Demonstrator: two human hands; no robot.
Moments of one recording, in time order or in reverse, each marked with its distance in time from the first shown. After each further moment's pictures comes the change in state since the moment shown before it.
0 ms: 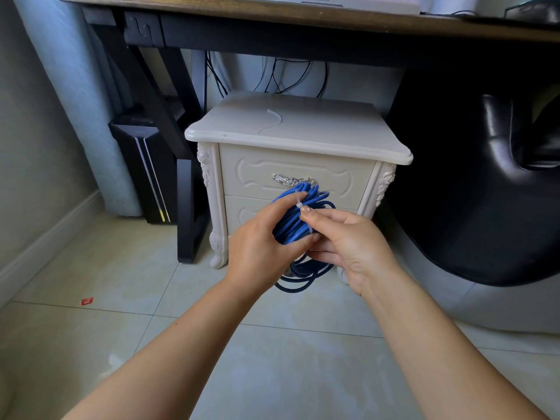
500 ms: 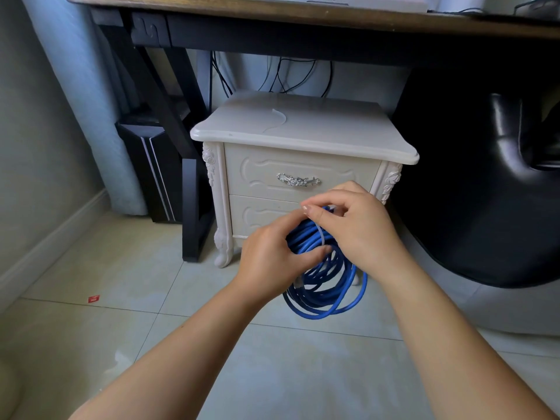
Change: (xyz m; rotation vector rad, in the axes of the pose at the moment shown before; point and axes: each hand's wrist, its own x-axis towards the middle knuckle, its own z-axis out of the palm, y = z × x) left_hand -0.006 0.006 0.002 -0.043 -0.135 -0.017; right_hand 0.010 -0.011 -0.008 -0.693 0.057 -0.559
